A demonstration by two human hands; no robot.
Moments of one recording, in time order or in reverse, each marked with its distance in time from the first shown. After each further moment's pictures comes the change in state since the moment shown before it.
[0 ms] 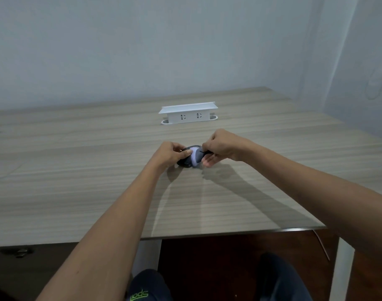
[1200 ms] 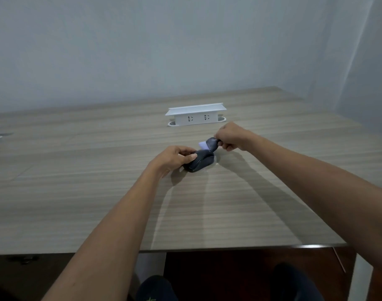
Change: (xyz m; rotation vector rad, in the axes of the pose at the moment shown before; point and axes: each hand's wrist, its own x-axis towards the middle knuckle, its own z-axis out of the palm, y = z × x) left_hand 0.007 -0.004 -0.012 -0.052 -0.155 -0.027; right_hand 0.071 -0.002 -0.022 -0.119 0.138 -0.042
